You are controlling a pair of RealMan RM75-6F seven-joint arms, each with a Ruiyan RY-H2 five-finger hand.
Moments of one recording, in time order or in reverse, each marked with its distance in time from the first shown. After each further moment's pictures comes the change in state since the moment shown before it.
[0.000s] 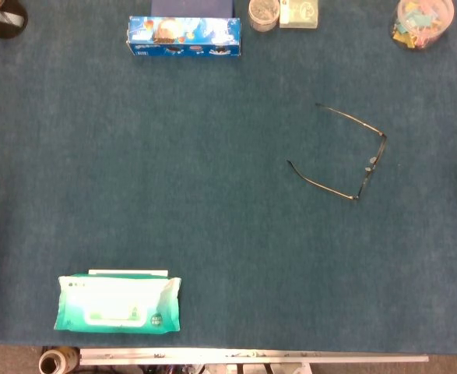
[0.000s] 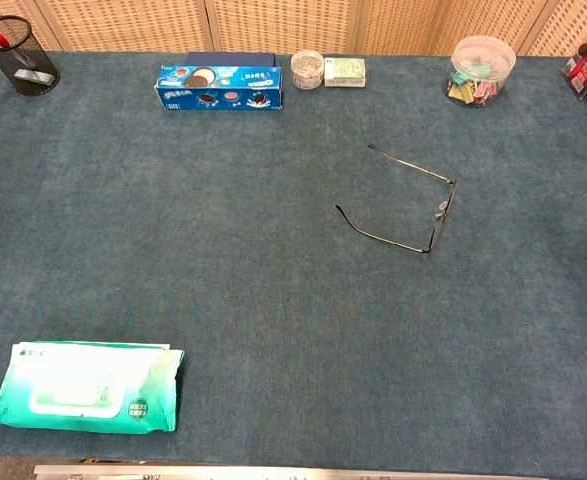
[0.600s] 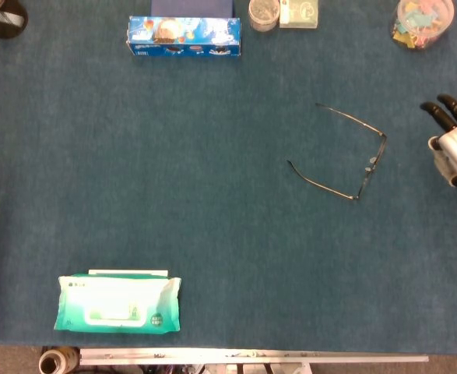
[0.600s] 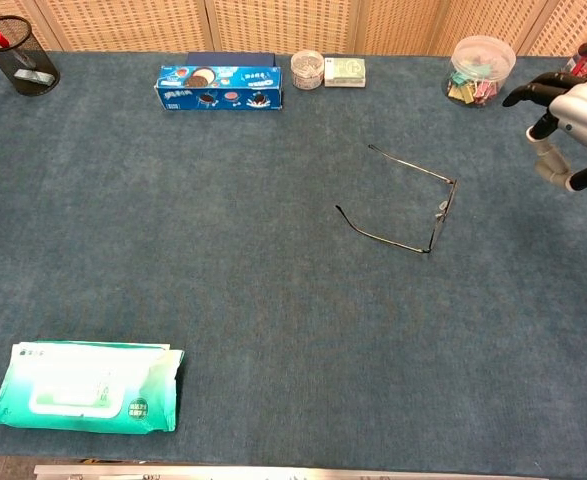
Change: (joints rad) left arm 0.005 0.008 -0.002 -0.001 0.000 0.004 -0.014; right arm 0.175 0.017 0.026 -0.092 0.176 -0.287 -0.266
